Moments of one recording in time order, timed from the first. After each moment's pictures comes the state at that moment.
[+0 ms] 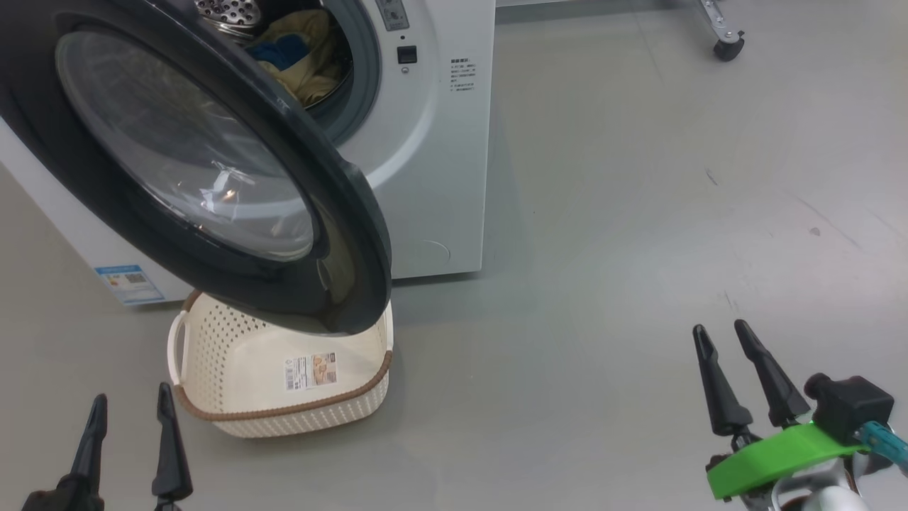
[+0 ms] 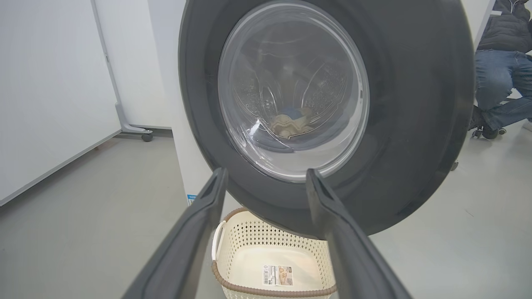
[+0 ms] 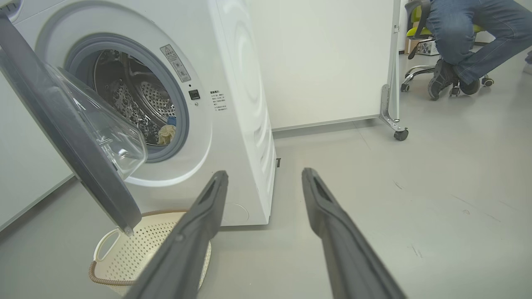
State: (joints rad) left arm 0.13 0.20 -0.01 0.02 -0.27 0.02 -0.25; right arm 0.06 -0.15 0.13 0.10 0.34 0.13 -0.25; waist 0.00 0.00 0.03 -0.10
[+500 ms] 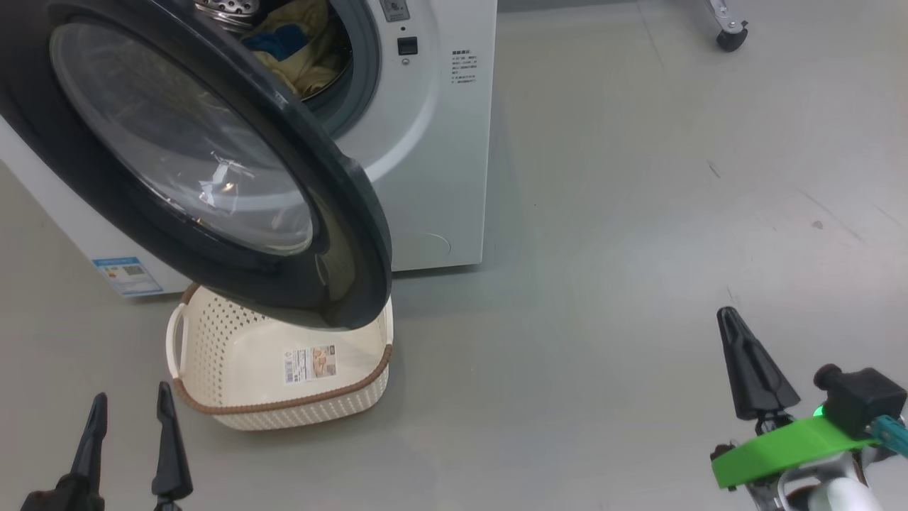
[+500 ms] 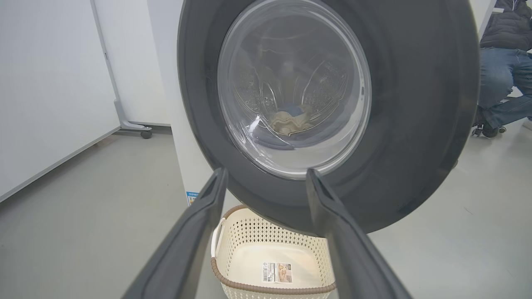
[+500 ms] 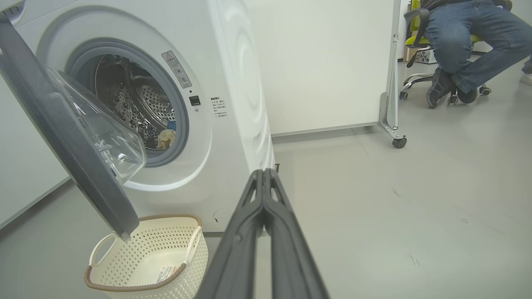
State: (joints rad) left arm 0.13 0.19 0.00 0.02 -0.26 0.00 -0.25; right arm 0.06 -0.15 0.12 0.07 0.32 0.13 -0.25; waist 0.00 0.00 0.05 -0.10
